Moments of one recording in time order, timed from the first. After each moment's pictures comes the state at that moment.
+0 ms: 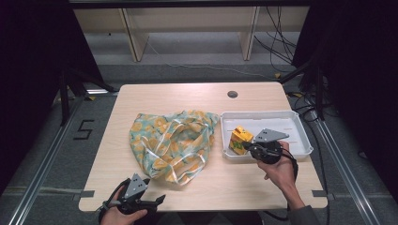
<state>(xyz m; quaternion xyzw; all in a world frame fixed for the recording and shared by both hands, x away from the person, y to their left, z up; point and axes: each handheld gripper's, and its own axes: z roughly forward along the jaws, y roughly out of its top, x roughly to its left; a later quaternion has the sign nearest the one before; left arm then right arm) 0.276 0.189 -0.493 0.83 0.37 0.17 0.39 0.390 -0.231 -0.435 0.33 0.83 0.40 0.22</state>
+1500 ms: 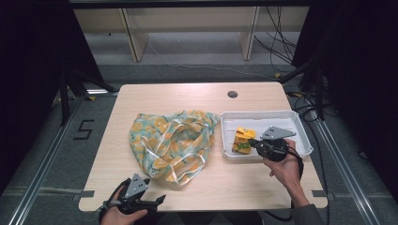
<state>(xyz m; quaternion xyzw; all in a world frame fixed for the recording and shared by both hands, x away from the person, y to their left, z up) 0.275 0.187 -0.494 0.82 0.37 0.16 0.39 0.398 -0.249 -0.435 0.34 0.82 0.40 0.23</state>
